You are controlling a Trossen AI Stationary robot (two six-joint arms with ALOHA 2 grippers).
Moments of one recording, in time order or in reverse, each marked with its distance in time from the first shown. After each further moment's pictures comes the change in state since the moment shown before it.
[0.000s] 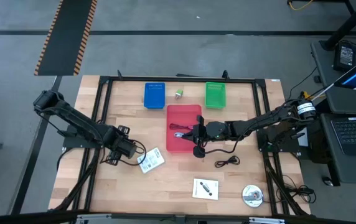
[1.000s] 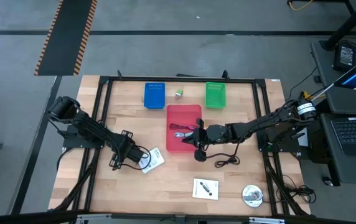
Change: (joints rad) left arm 0.000 0.282 0.002 0.067 0.045 0.001; right arm 0.040 0.000 0.000 0.000 0.000 0.000
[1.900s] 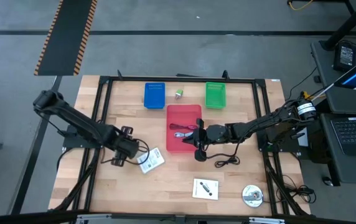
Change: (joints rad) left arm 0.000 -0.307 0.013 0.061 -0.102 -0.063; right arm 0.000 0.000 0.000 -0.014 0.000 -0.016
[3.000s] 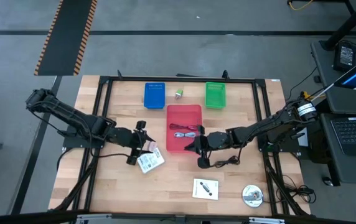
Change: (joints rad) left arm 0.059 -0.176 -0.003 0.629 -0.106 0.231; right arm 0.080 0.000 0.000 -0.040 0.001 0.014
